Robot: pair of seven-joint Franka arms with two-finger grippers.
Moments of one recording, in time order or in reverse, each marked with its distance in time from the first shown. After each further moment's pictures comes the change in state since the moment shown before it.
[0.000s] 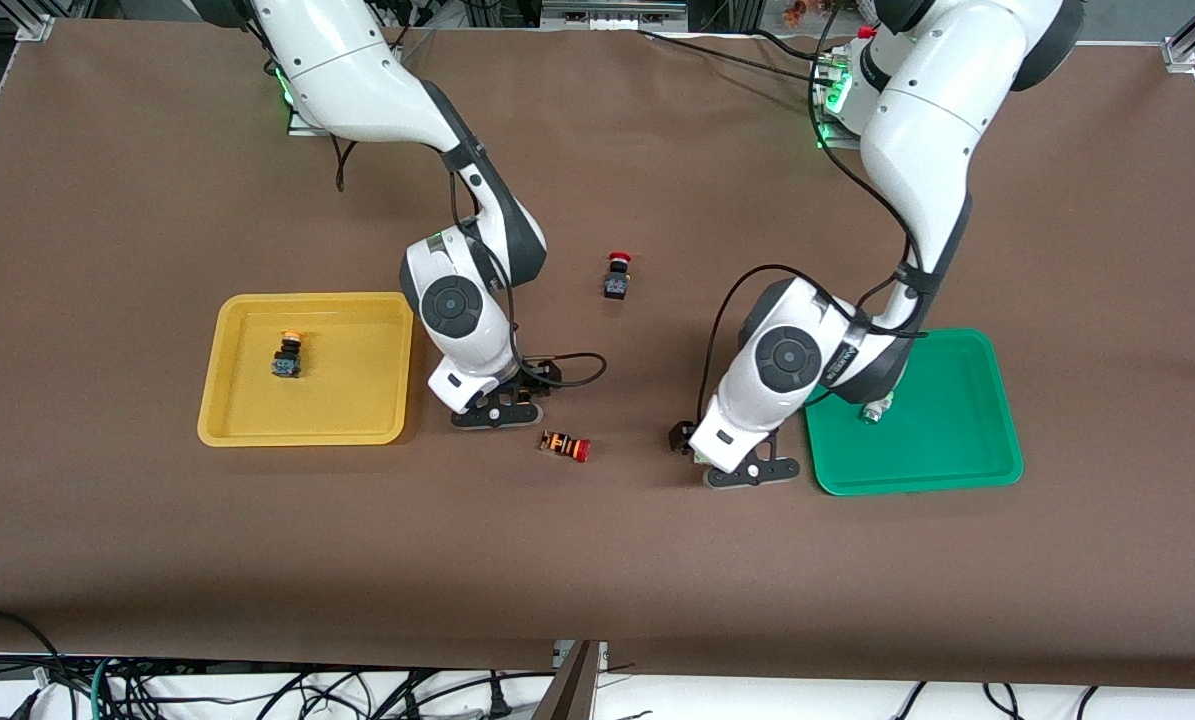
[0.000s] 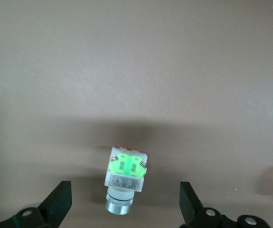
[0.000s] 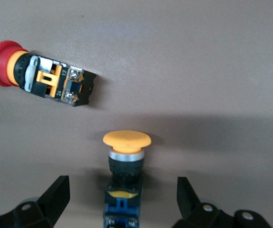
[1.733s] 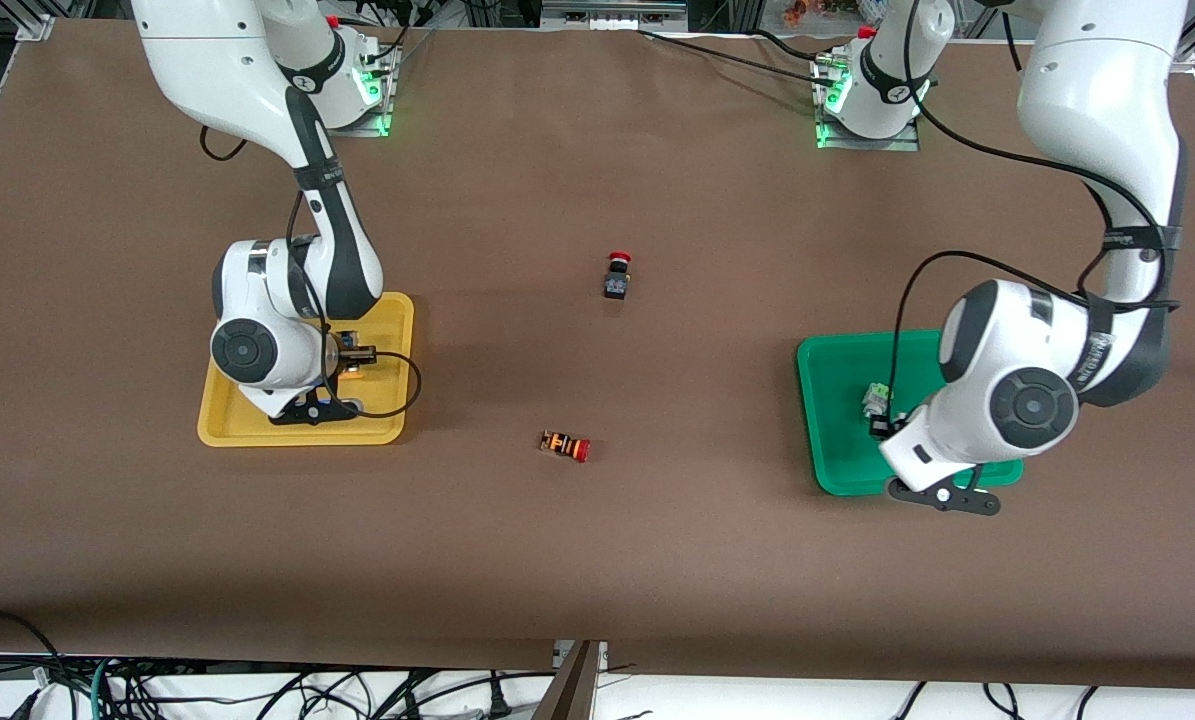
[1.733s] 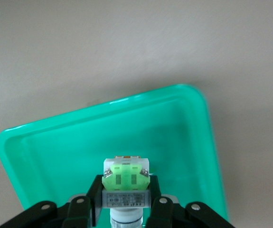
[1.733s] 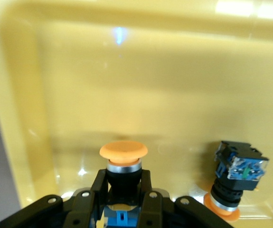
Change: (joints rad) left arm 0.323 -0.178 0.020 -0.013 0.077 -0.418 0.638; right arm -0.103 -0.199 -0.268 -0.310 -0.001 -0.307 -0.397
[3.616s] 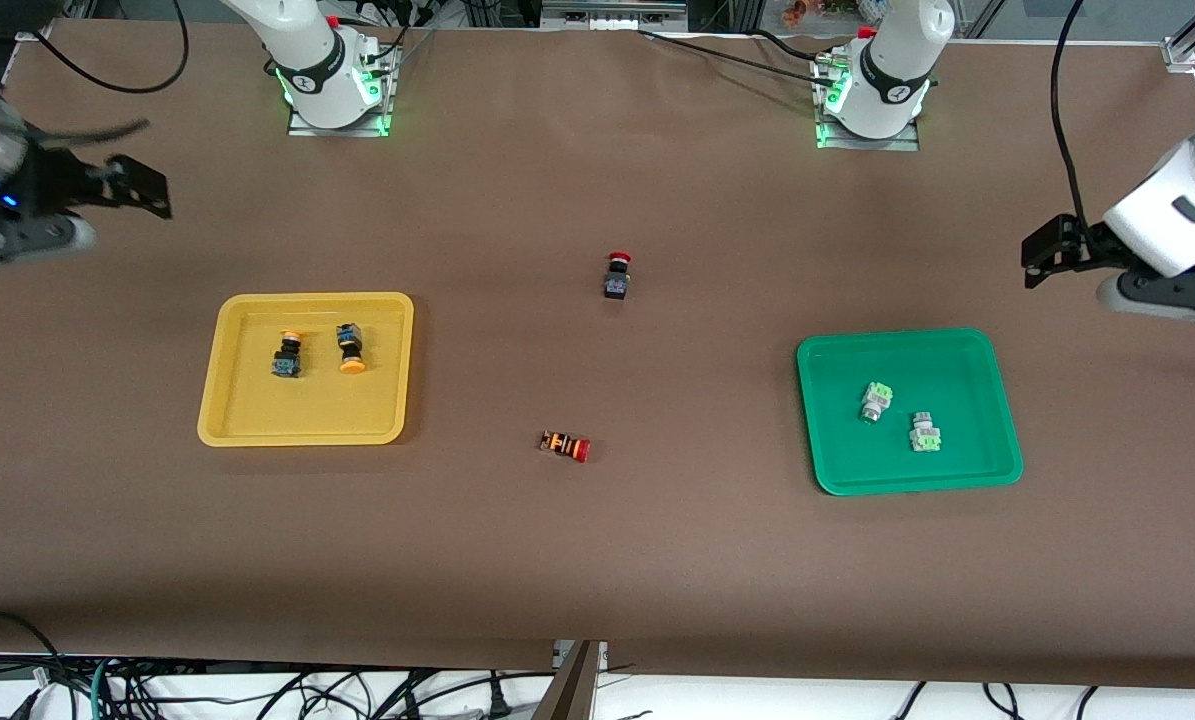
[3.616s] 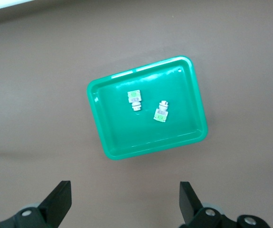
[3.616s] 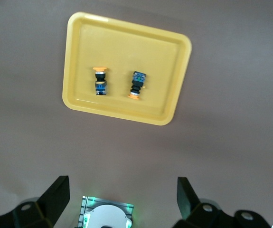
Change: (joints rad) left arm -0.091 -0.576 0.173 -0.066 -0.125 -0.335 0.107; right arm -0.484 -0.598 0.346 0.285 -0.264 -0.688 -0.147
